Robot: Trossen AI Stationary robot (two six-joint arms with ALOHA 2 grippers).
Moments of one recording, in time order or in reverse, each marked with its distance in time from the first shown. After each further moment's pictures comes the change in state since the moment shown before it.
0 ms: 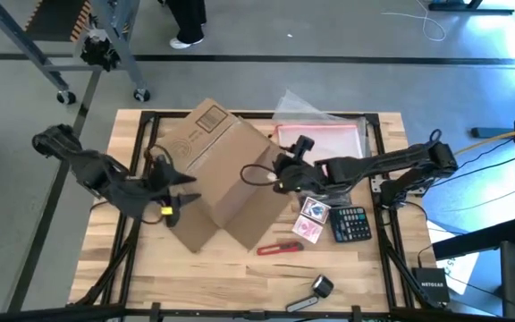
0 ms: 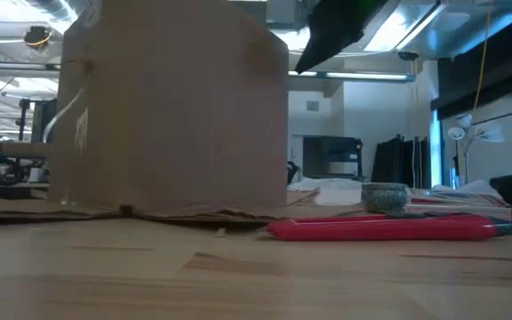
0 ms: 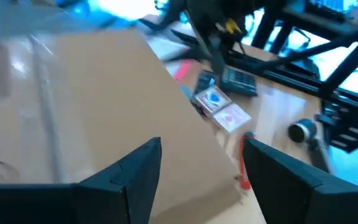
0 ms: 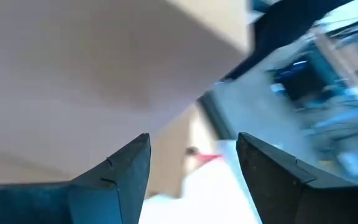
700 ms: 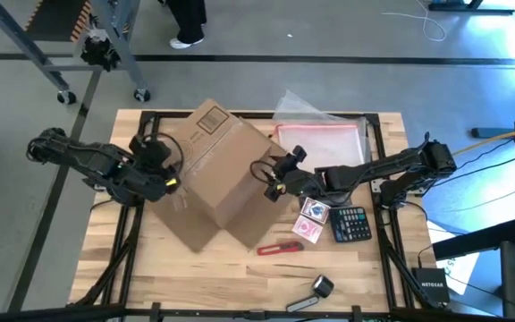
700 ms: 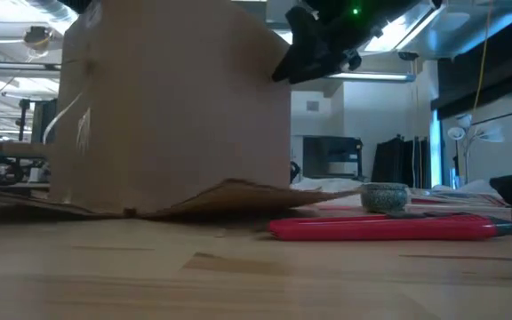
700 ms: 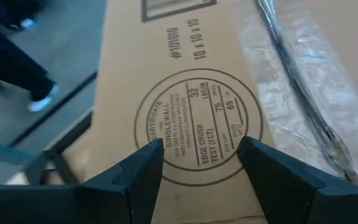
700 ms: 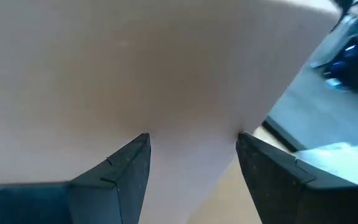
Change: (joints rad) left arm 0.208 -0.016 -0.088 -0.526 -0.028 -0.256; right arm -0.001 0.020 -0.217 0.493 -0.043 0.149
